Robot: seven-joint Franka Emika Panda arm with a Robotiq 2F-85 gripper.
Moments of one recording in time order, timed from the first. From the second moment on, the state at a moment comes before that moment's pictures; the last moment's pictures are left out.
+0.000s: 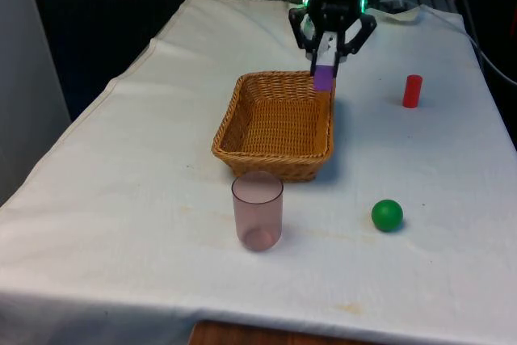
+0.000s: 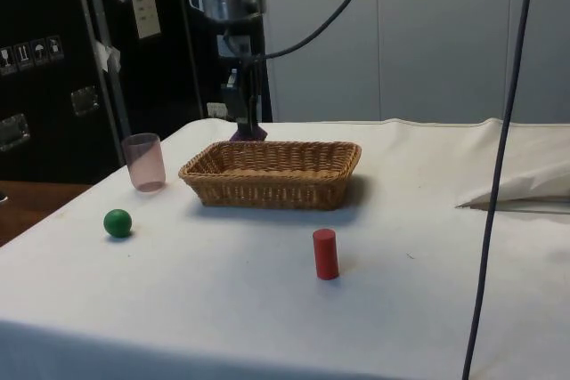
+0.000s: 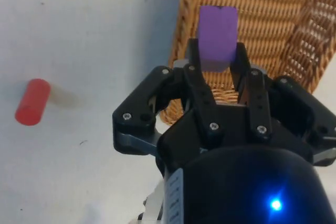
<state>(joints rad) 0.23 0.18 -0.20 -2.22 -0.12 2.48 0.02</state>
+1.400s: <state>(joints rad) 0.22 0.40 -0.31 -2.24 -0.12 2.73 -0.06</state>
